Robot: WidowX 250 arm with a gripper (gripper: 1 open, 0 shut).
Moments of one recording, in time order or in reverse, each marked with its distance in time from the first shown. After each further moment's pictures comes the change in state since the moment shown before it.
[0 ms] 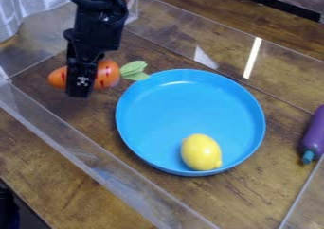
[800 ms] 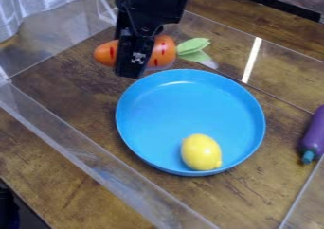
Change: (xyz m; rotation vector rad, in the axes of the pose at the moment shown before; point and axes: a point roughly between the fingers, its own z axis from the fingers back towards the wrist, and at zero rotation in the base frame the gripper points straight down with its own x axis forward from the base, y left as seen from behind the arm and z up) arm 0.036 -0.036 0.066 0.085 -0.025 -0.048
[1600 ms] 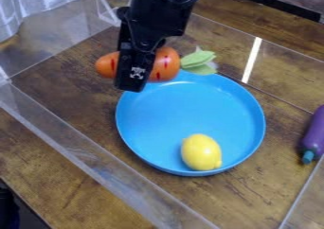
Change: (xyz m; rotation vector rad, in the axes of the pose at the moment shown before) arm 0.001 -0.017 -0.001 0.006 -0.017 -0.056
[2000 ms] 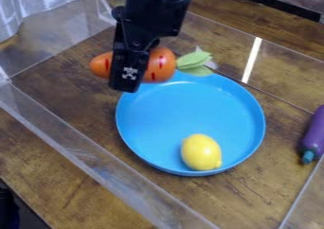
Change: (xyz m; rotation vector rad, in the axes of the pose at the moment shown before) arm -0.004 -0.003 0.002 0.008 -0.005 -0.025
